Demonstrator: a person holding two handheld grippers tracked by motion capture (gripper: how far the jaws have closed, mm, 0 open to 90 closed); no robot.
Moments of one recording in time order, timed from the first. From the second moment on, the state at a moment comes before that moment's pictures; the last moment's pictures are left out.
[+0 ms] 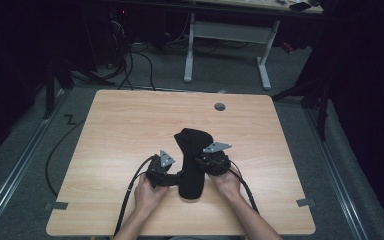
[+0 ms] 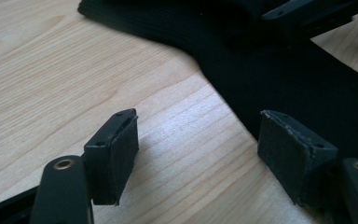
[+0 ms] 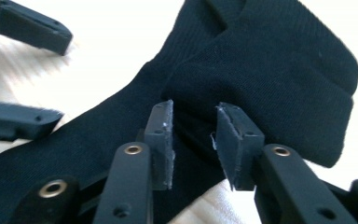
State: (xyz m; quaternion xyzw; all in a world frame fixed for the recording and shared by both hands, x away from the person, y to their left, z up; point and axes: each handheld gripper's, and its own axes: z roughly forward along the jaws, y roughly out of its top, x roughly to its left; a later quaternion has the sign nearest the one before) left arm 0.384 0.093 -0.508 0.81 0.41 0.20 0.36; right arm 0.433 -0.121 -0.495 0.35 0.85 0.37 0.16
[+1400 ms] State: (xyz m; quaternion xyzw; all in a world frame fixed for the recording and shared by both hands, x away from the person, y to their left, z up) left arm 0.385 0.084 -0.508 0.81 0.42 0.20 0.37; right arm 0.381 -0.122 -0.439 0.25 0.86 0.41 0.20
